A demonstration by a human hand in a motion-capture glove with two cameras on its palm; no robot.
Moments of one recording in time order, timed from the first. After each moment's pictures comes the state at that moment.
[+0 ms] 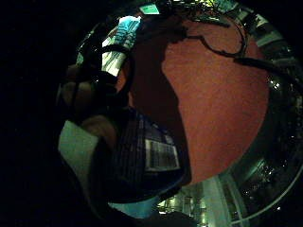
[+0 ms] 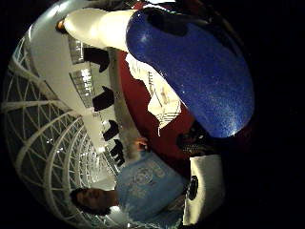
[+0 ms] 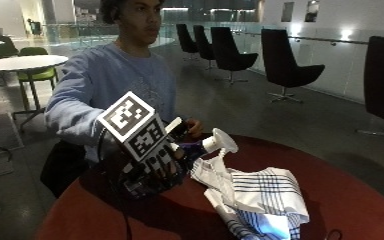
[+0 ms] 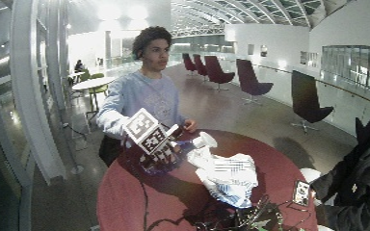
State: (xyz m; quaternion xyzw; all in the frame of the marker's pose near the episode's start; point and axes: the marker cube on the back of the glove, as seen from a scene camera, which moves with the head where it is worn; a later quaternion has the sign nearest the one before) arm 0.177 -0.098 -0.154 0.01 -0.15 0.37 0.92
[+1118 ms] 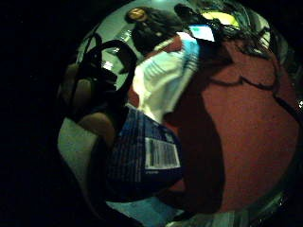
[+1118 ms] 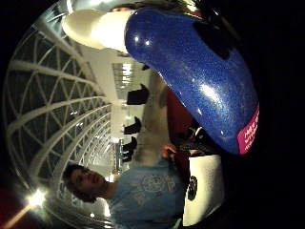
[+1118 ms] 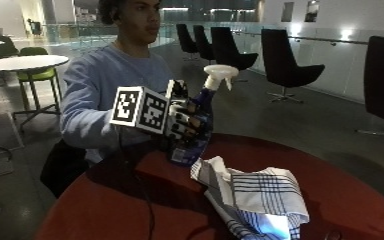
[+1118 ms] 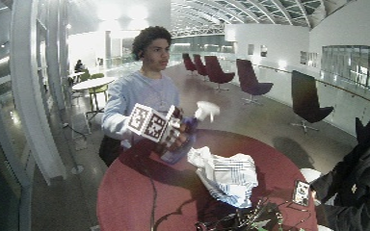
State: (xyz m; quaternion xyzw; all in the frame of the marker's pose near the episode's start) arm 0.098 -0.139 -0.171 0.23 -0.31 0.19 0.90
